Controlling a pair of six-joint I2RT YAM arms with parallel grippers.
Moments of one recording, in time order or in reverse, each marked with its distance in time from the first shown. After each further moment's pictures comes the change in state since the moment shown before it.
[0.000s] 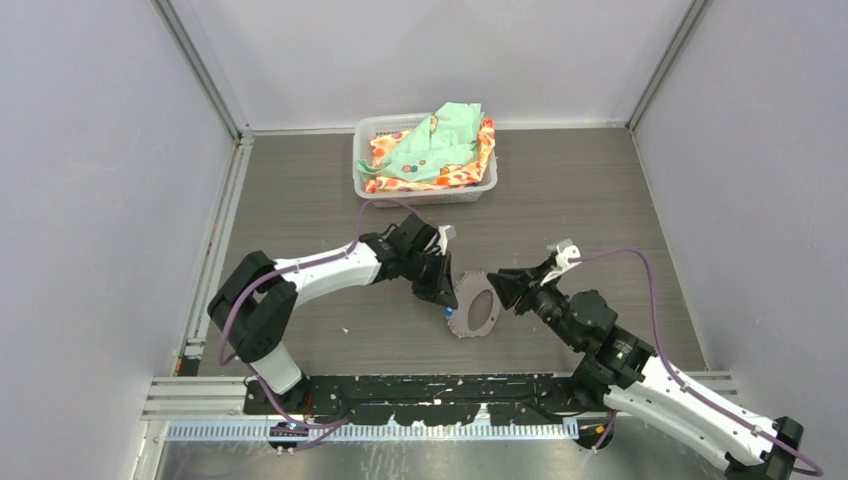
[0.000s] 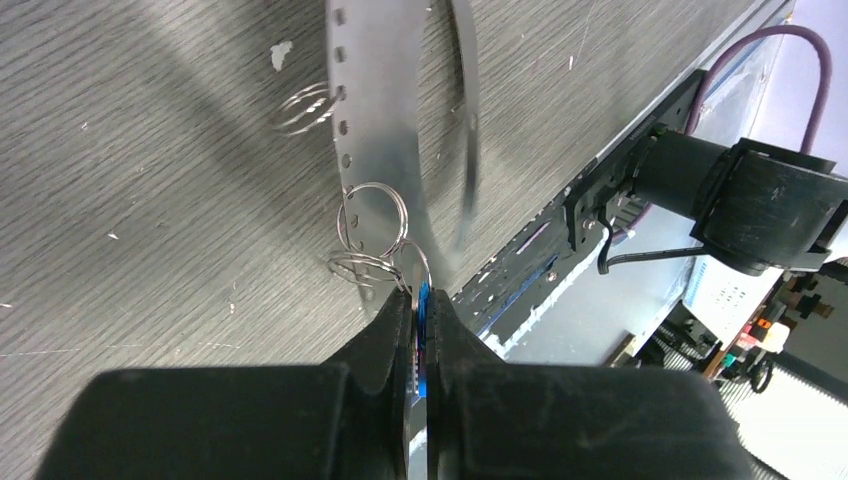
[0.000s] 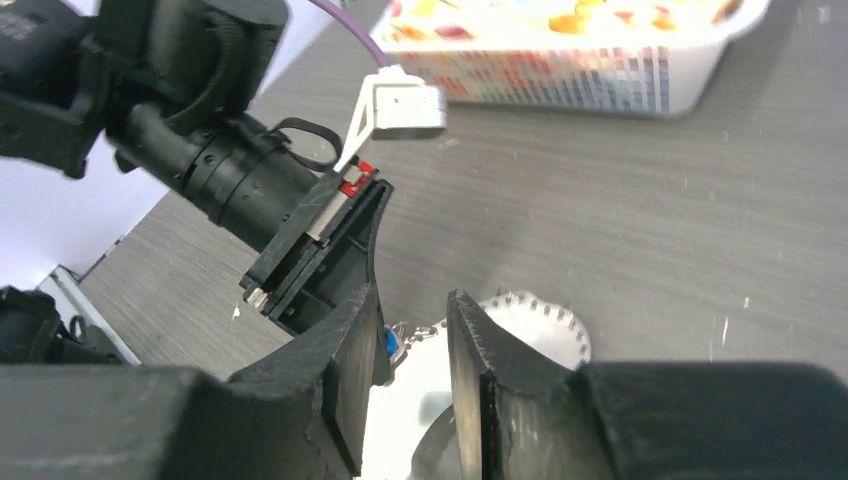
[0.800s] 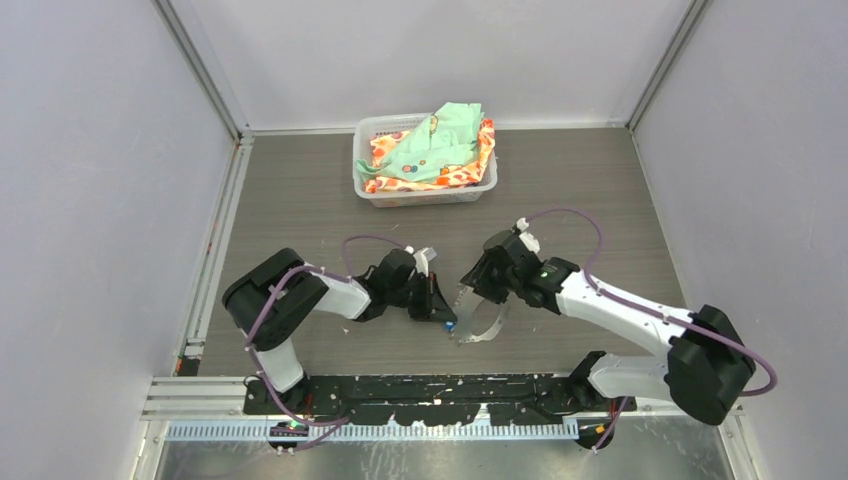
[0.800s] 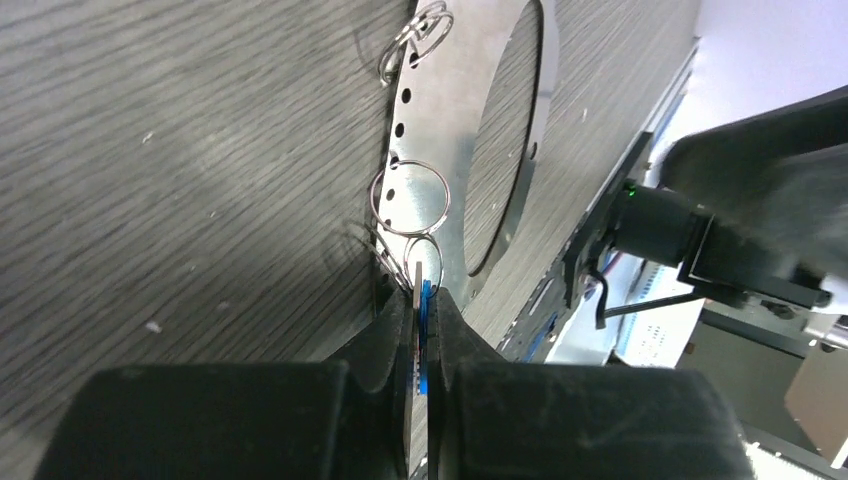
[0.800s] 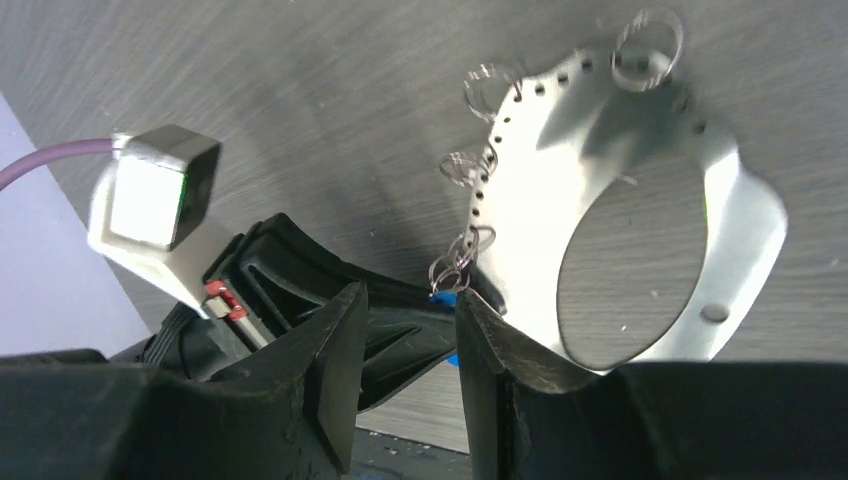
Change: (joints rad) left arm 0.012 0.080 -0.434 0.760 0.010 -0.224; right arm -0.132 0.832 0.454 -0.485 -0.090 0.847
